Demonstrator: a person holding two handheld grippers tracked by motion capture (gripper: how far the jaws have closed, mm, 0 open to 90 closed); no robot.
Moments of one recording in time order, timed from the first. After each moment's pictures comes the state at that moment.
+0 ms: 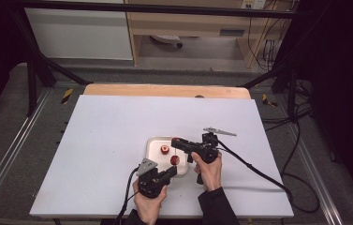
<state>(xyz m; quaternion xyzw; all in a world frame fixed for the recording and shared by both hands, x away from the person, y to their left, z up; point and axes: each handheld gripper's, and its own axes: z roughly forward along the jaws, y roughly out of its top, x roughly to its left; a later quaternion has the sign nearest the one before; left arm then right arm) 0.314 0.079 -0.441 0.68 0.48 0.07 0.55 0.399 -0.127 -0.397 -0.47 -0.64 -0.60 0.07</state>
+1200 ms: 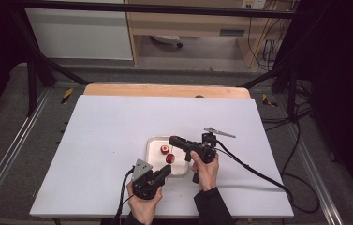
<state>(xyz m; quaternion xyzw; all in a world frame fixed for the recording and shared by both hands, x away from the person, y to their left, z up) 0.306 0.091 -0.435 0.68 0.47 0.11 0.55 0.401 -0.122 -0.403 -0.46 -0.61 -0.64 0.08</state>
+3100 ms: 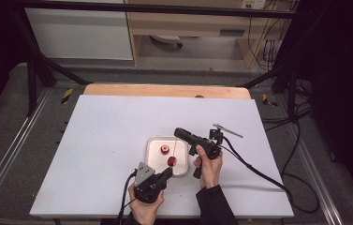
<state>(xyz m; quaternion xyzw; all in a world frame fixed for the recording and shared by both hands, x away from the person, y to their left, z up) 0.297 0.084 -0.438 0.69 0.46 0.13 0.55 0.403 -0.134 -0.391 -0.48 -0.55 -0.68 0.08</state>
